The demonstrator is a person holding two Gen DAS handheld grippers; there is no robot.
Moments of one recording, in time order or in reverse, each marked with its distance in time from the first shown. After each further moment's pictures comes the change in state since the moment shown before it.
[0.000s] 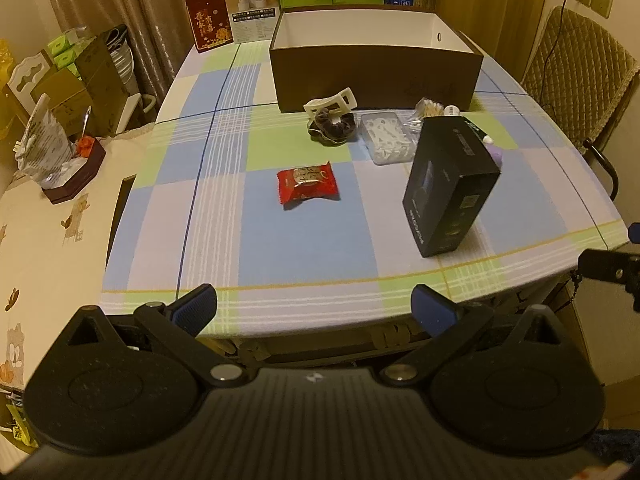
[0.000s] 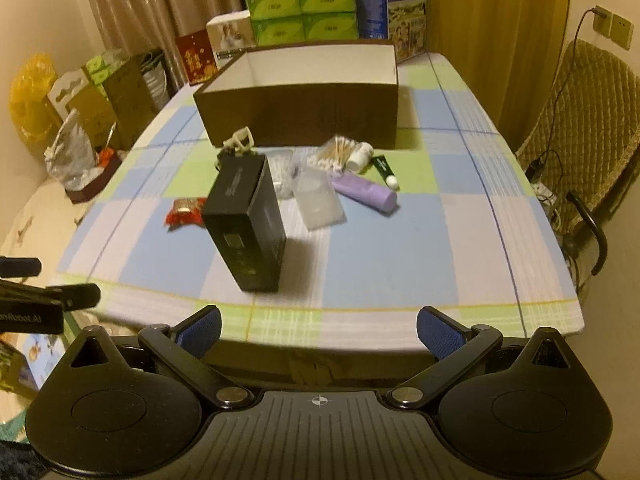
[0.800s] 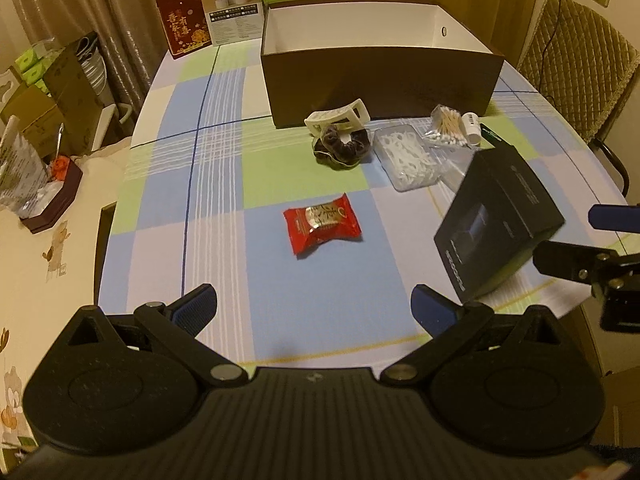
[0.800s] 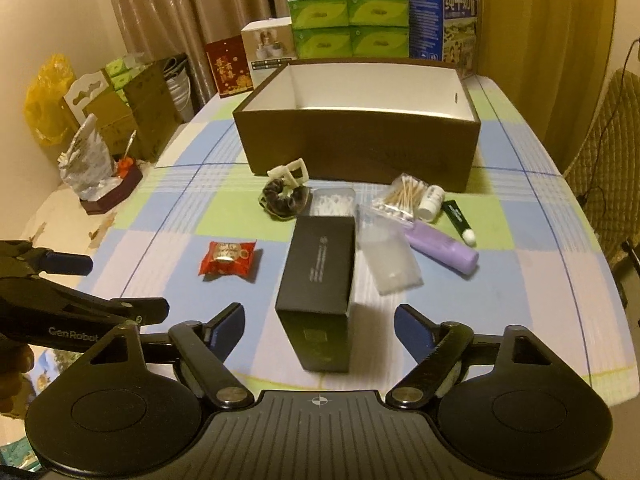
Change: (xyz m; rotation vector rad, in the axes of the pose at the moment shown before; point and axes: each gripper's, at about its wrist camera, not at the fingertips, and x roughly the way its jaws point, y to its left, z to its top) left arm 0.065 0.032 0.057 0.067 0.025 -0.052; right arm 0.070 0.061 0.052 -0.057 -0.026 0.041
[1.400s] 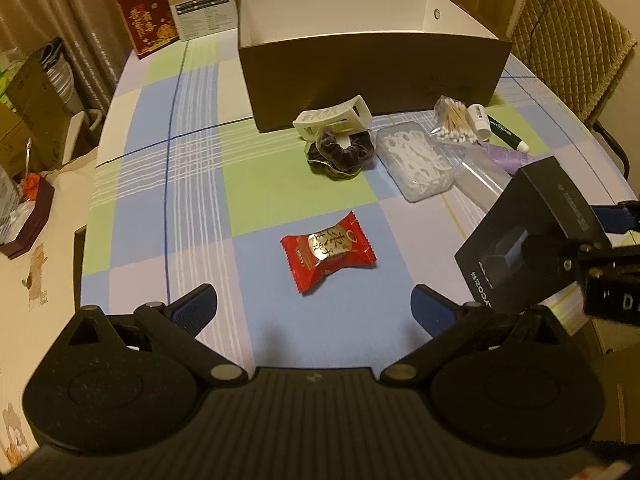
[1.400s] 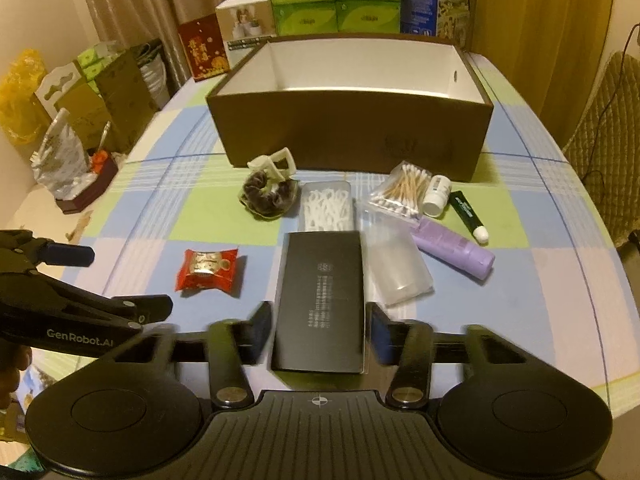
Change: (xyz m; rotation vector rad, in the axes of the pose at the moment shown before) left arm 0.051 0.018 0.033 0.078 0.037 -0.069; right arm 0.046 0.003 0.022 0.042 0.058 -0.048
